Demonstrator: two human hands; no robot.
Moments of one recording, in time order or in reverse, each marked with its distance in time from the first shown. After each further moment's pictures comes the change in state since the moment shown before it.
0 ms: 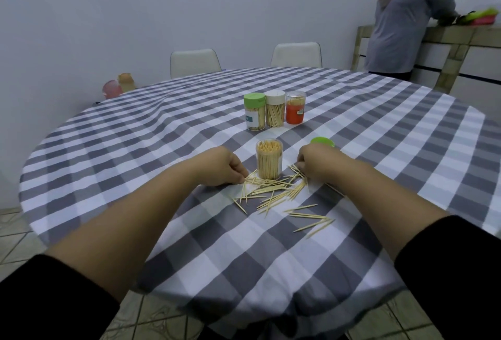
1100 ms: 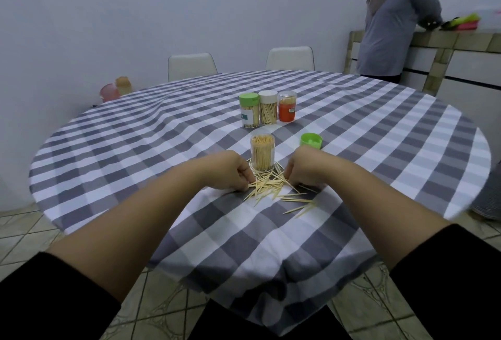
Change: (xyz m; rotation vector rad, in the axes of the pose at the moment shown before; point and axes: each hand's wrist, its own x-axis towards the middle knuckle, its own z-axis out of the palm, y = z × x) left_hand -0.038 0.032 0.013 0.114 -0.091 0.071; right_hand -0.048 -0.014 -0.001 0.240 -0.088 0.040
